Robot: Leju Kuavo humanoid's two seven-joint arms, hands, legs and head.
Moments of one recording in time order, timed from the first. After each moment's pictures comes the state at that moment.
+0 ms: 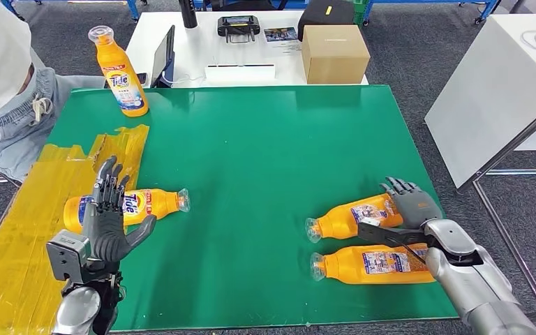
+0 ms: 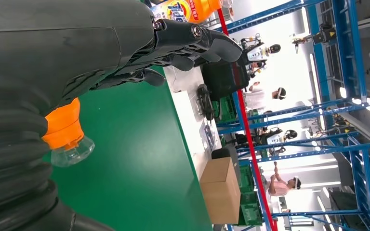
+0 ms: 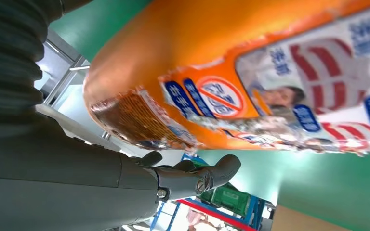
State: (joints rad) left arm -0.01 -0.06 -0.09 -1.60 -0.10 0.08 -0.52; right arm -0.38 -0.44 0.38 -0.96 1.07 -0.03 -0.08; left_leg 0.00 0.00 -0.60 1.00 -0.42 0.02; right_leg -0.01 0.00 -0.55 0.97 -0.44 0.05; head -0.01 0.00
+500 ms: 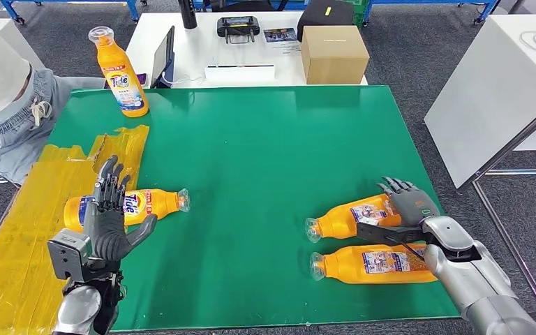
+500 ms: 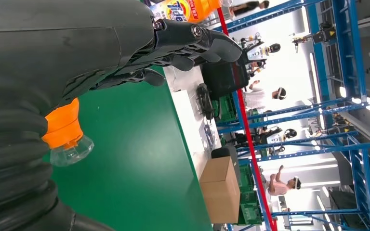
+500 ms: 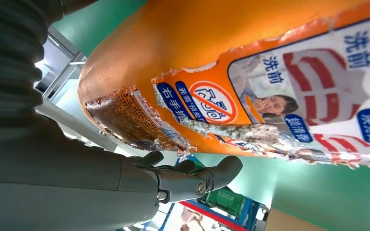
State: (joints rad) left arm -0.01 -0.06 -0.09 -1.59 -0.10 0.08 -0.52; right arm -0.42 -0.44 0.41 -0.92 1.09 -0.01 -0.09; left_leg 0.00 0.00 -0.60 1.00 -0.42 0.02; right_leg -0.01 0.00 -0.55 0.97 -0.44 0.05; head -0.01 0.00
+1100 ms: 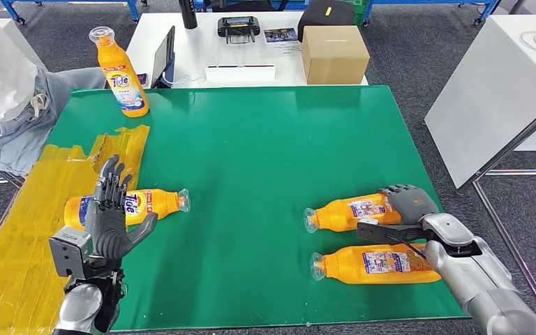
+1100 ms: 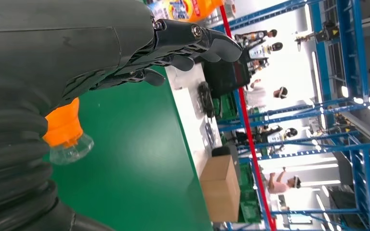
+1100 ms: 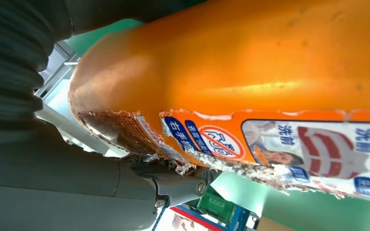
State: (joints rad) left arm -0.02 -0.07 -0.09 -1.57 -0.08 0.06 -0.52; right arm -0.46 -0.45 0.46 -0.87 1.08 0.04 -0.11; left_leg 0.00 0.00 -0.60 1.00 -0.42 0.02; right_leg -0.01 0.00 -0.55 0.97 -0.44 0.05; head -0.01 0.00
